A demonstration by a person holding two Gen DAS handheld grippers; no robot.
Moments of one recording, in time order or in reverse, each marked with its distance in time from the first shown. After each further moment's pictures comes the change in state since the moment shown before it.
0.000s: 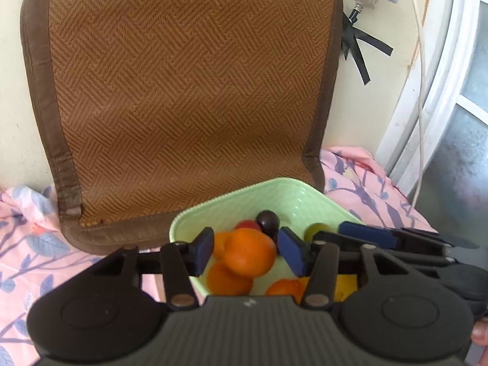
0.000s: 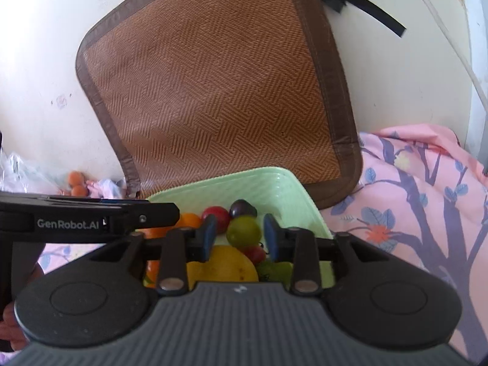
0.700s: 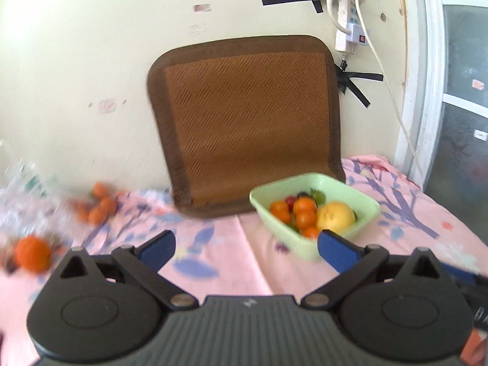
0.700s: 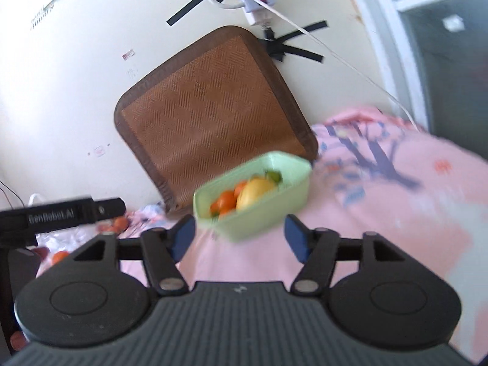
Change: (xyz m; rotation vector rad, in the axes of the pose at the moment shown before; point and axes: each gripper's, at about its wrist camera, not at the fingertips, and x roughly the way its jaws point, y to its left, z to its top) left arm -0.187 -0.039 -0.089 0.068 -0.159 0.279; right arm -0.175 0.093 -0.104 0.221 -0.168 -0.093
